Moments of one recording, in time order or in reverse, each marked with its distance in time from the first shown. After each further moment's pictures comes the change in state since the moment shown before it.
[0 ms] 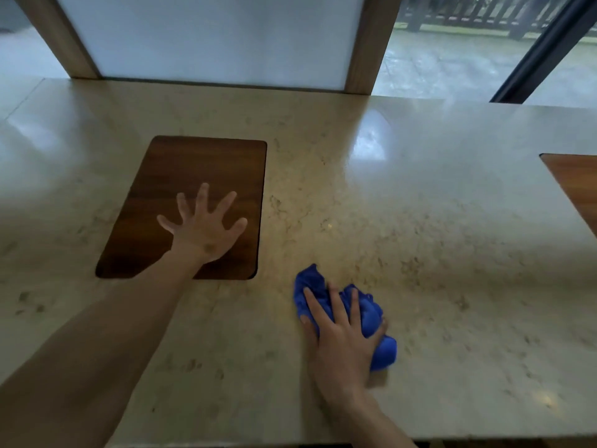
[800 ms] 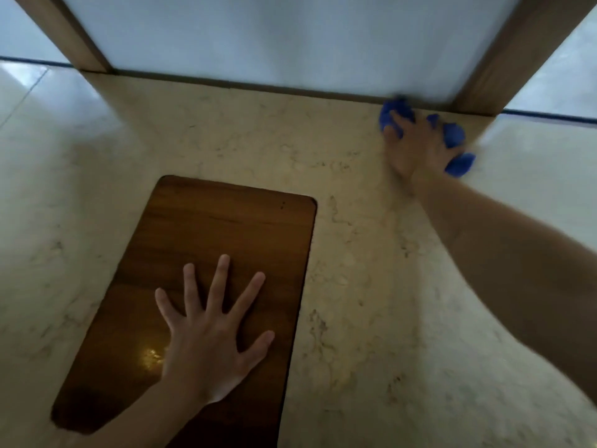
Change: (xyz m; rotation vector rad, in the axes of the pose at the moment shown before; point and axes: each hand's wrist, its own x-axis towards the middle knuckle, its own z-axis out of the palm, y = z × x) left_hand 0.034 -0.014 0.019 0.219 0.108 0.050; right_hand 0.550 -0.081 -0.069 0.088 0.086 -0.002
